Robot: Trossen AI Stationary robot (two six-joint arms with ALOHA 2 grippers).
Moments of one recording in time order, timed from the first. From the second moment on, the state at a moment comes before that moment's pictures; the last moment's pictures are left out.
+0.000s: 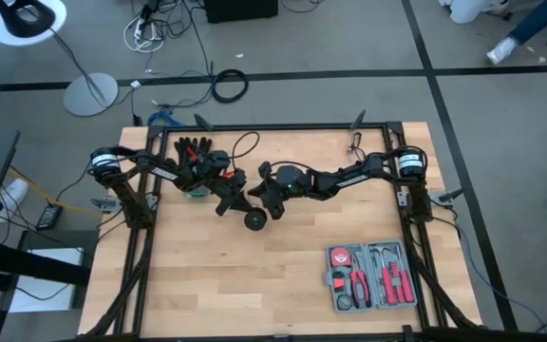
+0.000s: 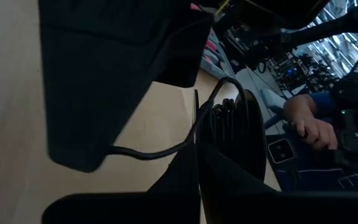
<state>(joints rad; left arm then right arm) 0.41 1.67 0.51 0.66 0.93 -0.37 -0.11 2.00 1.09 0.53 0.01 -0.87</state>
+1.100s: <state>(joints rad) 0.41 1.67 0.51 0.56 0.54 -0.25 -0.11 1.91 1.09 -0.06 0.19 -0.41</state>
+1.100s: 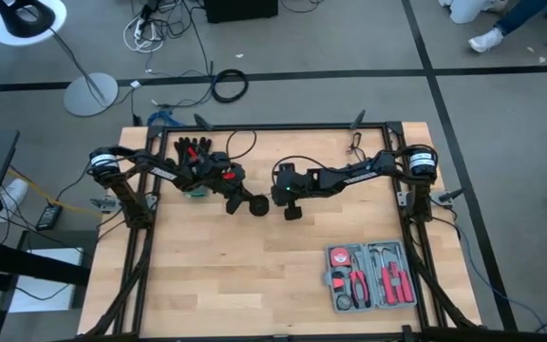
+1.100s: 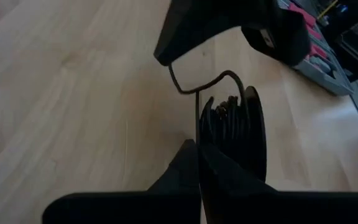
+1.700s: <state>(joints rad) 0.41 1.67 0.51 0.64 0.27 -0.40 -0.09 1.90 1.09 -0.19 0.16 -0.15</state>
